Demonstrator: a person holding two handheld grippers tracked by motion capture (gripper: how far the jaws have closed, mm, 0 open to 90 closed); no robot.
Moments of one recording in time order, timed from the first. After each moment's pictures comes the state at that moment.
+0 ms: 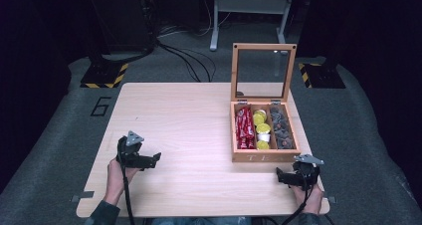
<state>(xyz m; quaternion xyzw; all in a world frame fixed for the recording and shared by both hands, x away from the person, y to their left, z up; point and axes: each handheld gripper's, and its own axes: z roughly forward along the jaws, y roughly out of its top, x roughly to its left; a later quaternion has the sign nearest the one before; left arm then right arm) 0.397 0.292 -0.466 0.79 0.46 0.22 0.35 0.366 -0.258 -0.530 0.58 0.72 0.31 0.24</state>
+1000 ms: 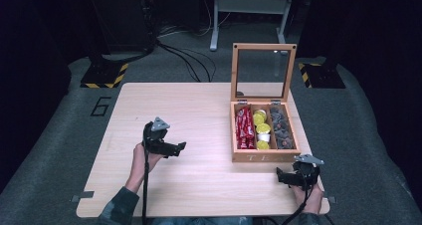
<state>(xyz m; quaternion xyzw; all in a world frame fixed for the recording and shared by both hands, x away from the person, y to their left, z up) 0.433 0.222 -0.441 0.81 0.40 0.17 0.40 0.366 -0.258 -0.530 0.58 0.72 0.31 0.24</state>
